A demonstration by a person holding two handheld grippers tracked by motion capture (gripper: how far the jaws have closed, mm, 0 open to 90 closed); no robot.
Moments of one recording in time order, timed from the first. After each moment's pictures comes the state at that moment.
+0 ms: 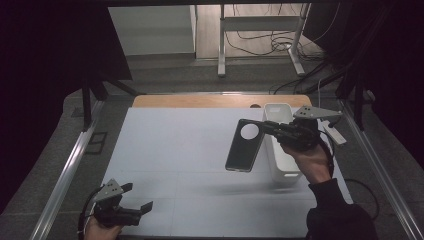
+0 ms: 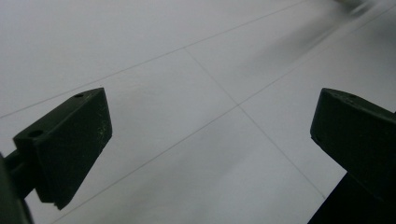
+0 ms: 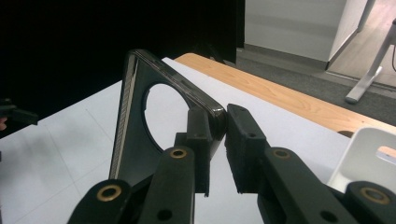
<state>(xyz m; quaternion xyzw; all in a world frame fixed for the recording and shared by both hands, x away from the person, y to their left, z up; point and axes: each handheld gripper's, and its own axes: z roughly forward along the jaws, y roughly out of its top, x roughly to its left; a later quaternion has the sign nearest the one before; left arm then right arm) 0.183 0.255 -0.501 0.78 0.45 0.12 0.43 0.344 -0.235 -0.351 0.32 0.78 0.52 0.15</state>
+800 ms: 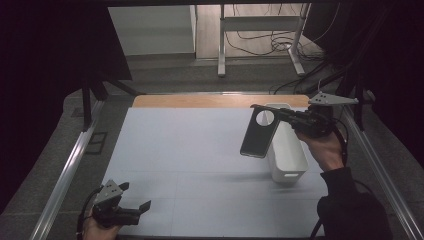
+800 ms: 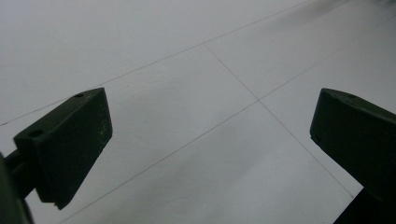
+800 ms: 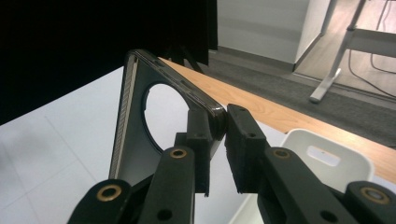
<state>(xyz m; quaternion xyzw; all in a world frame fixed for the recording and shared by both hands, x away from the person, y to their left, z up) 0.183 0.255 -0.502 0.78 0.45 0.15 0.41 0.373 -0.268 -0.336 0.34 0.77 0.51 0.20</state>
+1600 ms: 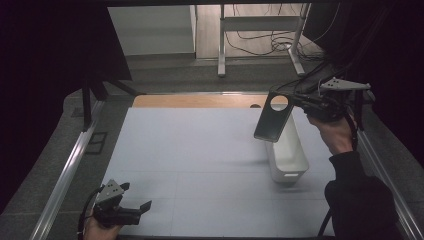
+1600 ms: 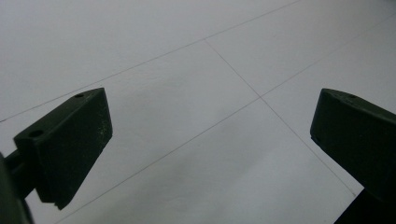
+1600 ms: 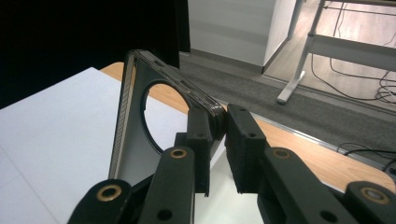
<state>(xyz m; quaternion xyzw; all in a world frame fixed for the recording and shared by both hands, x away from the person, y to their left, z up) 0.185 0.254 -0.502 0.78 0.46 0.15 0.40 0.411 -0.299 -0.326 0.36 0.76 0.49 0.24</state>
